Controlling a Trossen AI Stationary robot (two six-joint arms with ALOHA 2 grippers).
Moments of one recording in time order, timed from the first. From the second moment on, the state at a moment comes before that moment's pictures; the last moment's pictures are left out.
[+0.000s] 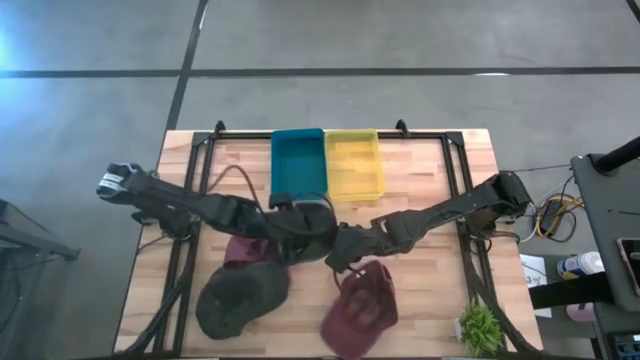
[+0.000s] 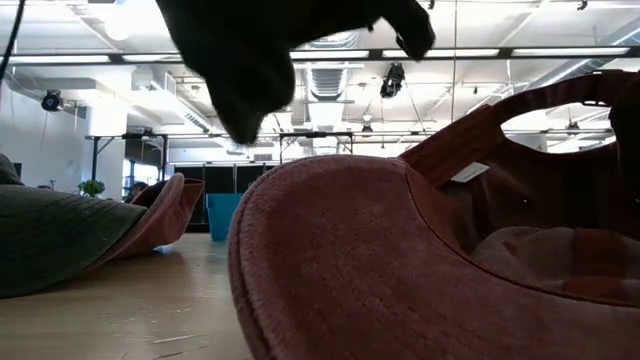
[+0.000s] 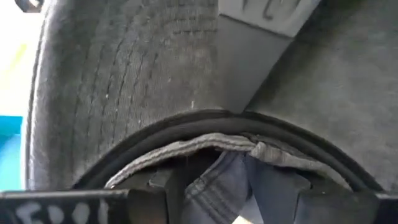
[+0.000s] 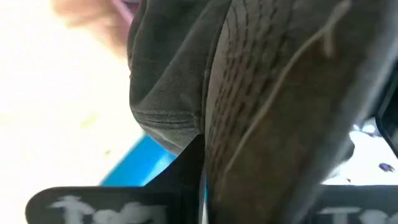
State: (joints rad) left arm -0.25 1.41 1.16 -0.50 -0.31 -0.24; right arm 0.31 1.76 1.43 -0.36 0.53 -1.15
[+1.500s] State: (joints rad) left arm -0.16 1.74 1.16 -0.18 -0.20 -0.12; right arm 0.36 1.60 1.06 -0.52 0.48 -0.82
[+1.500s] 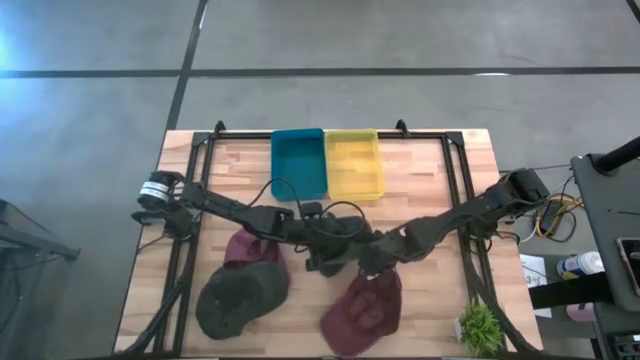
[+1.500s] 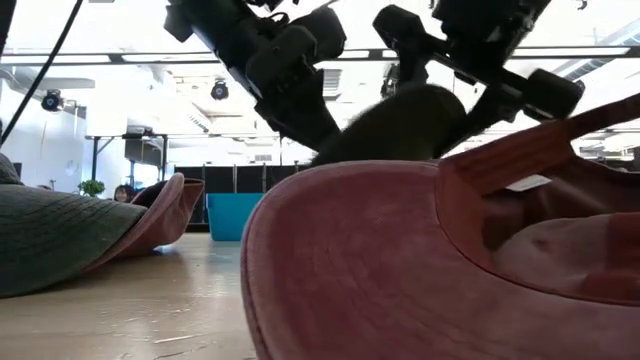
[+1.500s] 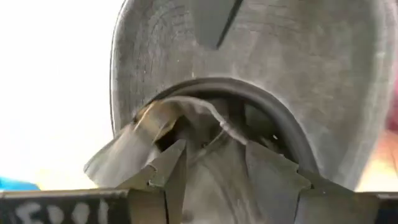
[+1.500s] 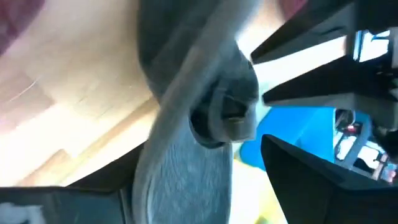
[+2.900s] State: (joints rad) left arm -0.09 1.87 1.04 0.04 -0.08 -0.09; right arm 0.37 1.58 1.16 -0.58 0.30 0.30
